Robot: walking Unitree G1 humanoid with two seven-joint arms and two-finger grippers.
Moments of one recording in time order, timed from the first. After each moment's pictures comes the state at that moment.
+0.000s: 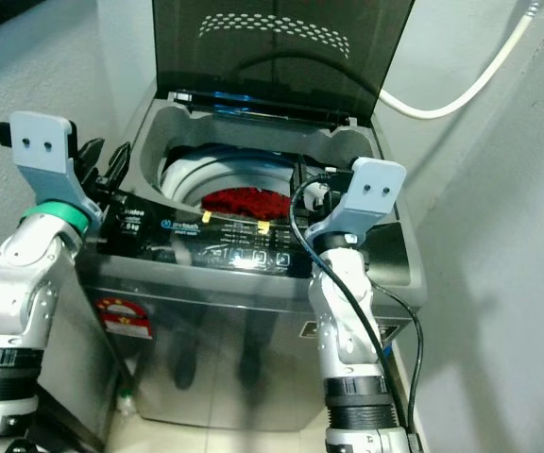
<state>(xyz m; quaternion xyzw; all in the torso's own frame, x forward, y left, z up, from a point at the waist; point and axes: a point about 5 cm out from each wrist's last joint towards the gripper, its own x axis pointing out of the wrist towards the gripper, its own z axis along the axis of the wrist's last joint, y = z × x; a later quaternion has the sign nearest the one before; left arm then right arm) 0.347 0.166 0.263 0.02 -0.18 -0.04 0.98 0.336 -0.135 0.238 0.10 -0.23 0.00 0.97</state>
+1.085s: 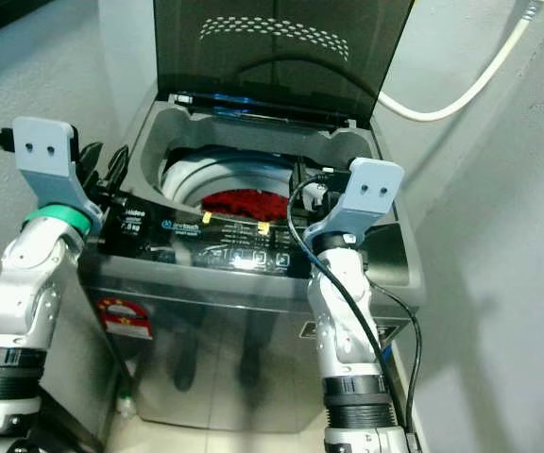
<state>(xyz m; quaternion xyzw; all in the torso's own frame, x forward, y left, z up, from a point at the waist) 0.350 0.166 0.256 0.02 -0.17 -0.03 0.98 0.337 -0.136 0.235 0.09 -0.22 0.00 0.97</state>
